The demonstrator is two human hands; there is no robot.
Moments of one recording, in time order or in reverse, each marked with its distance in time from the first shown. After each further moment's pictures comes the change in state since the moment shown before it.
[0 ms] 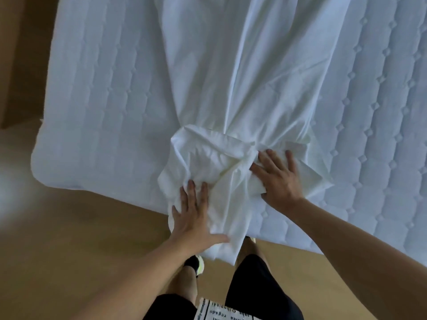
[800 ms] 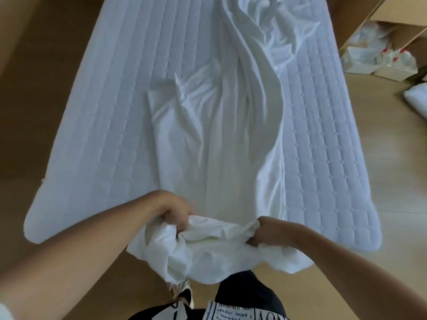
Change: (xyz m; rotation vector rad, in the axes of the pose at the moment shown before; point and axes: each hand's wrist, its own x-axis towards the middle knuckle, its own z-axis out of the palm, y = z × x) left_hand -0.052 -0.038 -0.206 0.402 -0.581 0.378; right_hand -0.094 -0.143 -0.158 0.628 -0.681 0.610
